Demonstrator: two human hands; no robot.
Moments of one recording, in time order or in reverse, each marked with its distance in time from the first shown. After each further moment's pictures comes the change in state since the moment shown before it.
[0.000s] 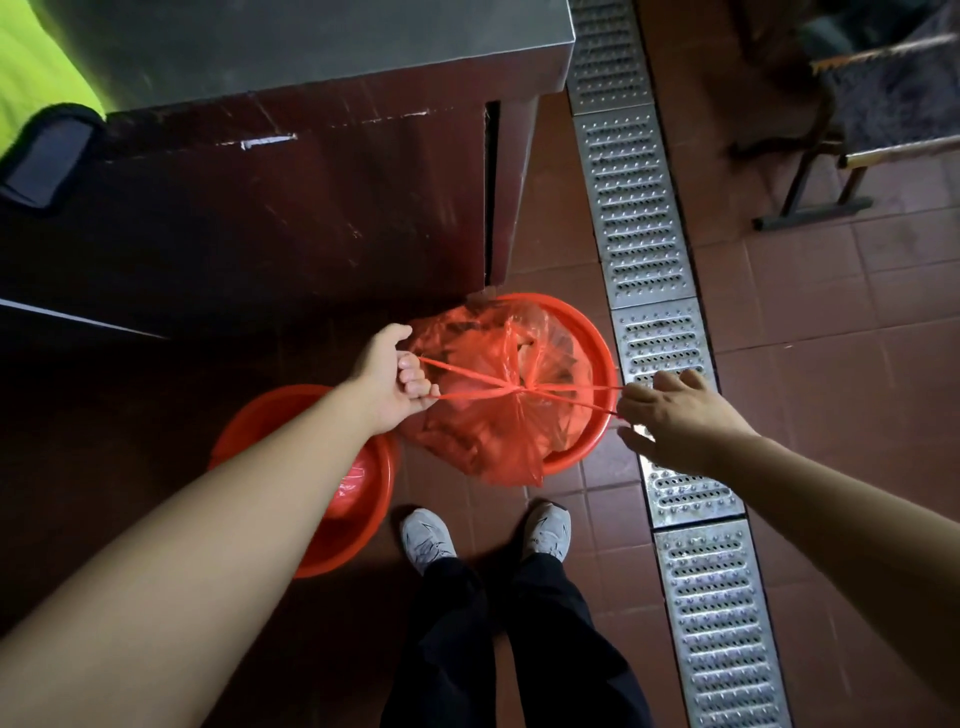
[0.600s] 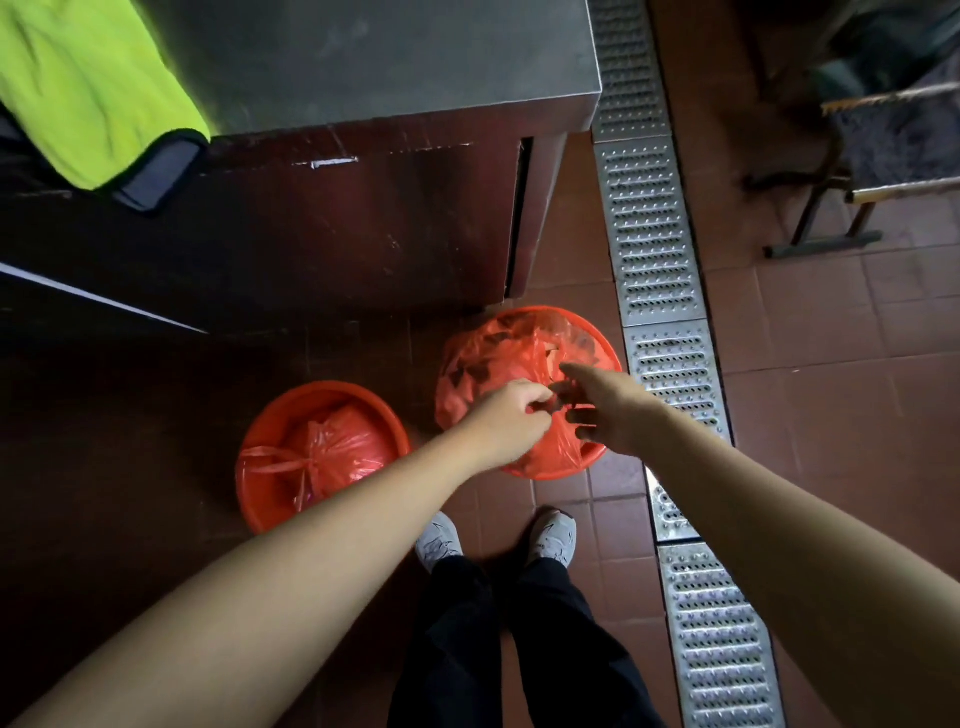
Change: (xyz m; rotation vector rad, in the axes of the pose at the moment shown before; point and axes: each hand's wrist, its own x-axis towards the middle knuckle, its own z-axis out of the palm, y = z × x) left_hand -0.064 -0.071 0.055 1.134 -0.254 0.703; right_hand 0.063 -0.089 -0.068 1.766 -0.207 0.874
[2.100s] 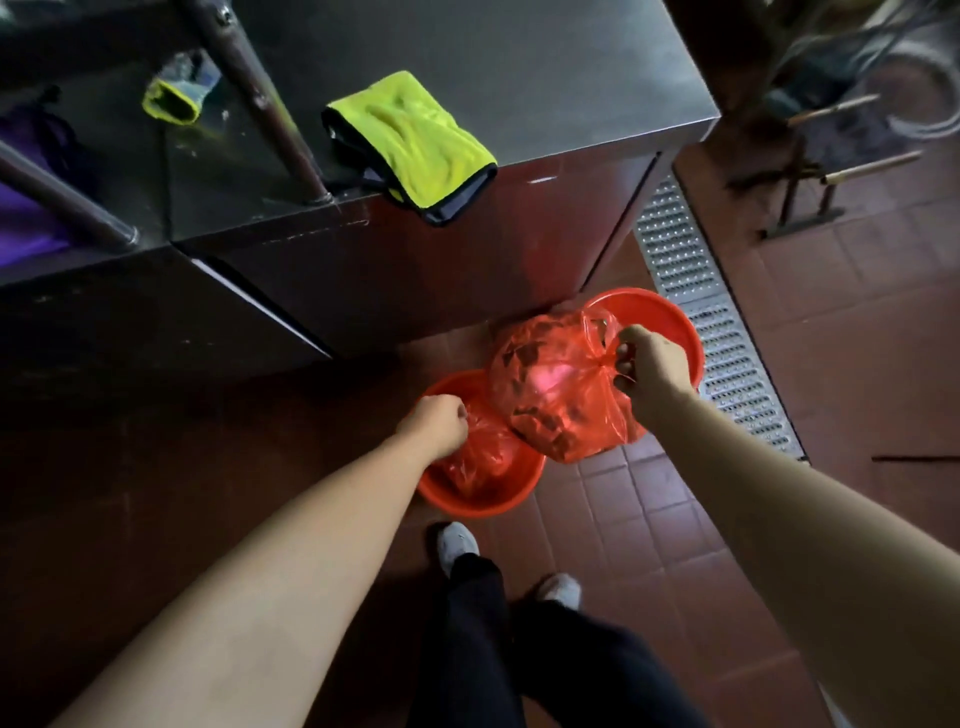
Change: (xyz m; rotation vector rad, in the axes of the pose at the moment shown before) left_hand -0.234 -0.202 -0.262 0.539 0.067 -0.201; right_hand -0.168 0.035 0.286 0.555 0.434 -0.451
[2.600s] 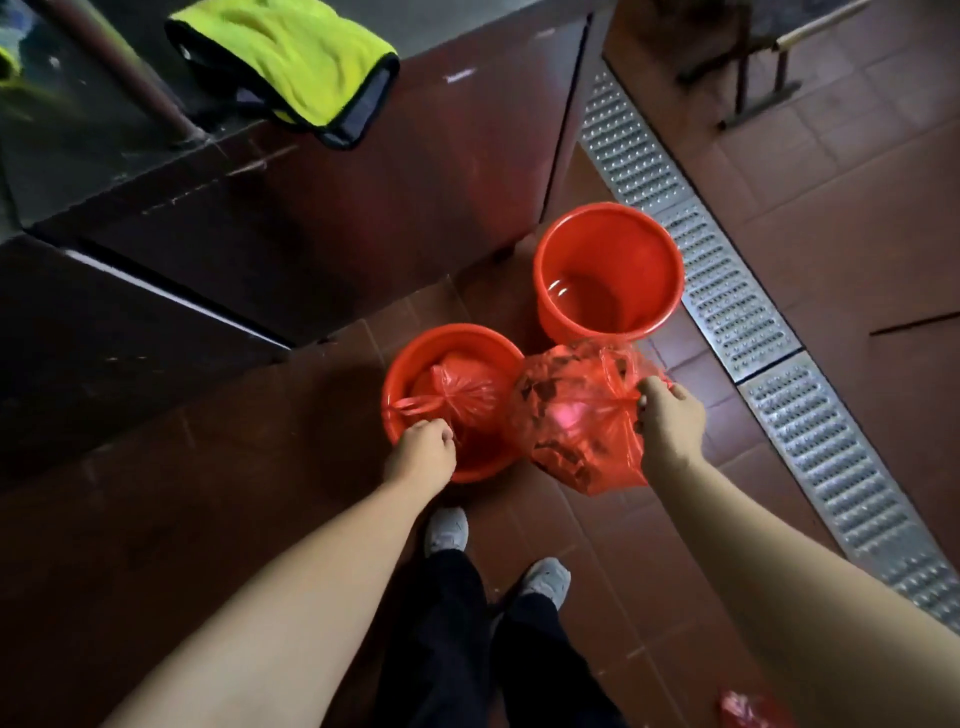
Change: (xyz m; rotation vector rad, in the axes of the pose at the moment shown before) left_hand -0.018 -0.051 0.113 0.047 0.073 0.075; right_hand -0.038 0.164 -0.087 -0.048 0.389 -0.017
